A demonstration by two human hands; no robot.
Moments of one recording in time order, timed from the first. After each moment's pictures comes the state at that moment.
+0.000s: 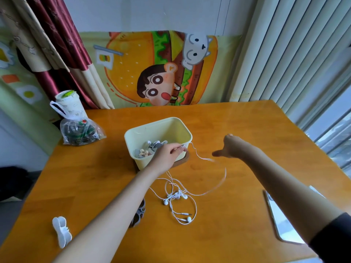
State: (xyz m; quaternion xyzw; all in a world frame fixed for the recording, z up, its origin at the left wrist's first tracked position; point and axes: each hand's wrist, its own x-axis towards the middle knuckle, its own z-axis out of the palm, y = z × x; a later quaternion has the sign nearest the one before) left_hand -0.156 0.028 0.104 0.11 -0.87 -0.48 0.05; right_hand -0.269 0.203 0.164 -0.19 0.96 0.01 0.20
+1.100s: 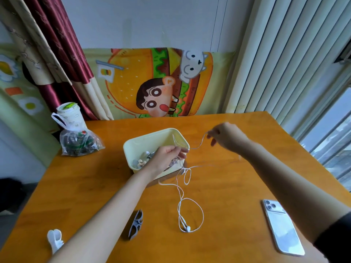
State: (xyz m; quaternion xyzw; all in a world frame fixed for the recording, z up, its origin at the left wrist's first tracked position) left_hand -0.157 0.030 0.132 0.11 -0.75 -0.65 0.03; right_hand -0.279 0.194 0.201 -0.27 0.94 -0.21 0.09
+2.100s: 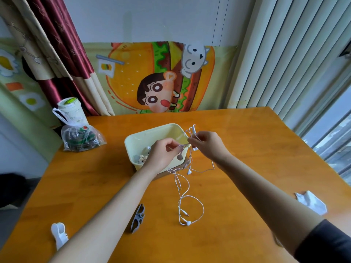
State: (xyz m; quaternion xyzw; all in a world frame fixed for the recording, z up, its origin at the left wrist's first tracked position) left_hand -0.152 0.030 0.129 0.16 -0.82 -0.54 0.12; right_hand -0.238 0.165 0.158 -0.26 0.86 -0.42 0.09
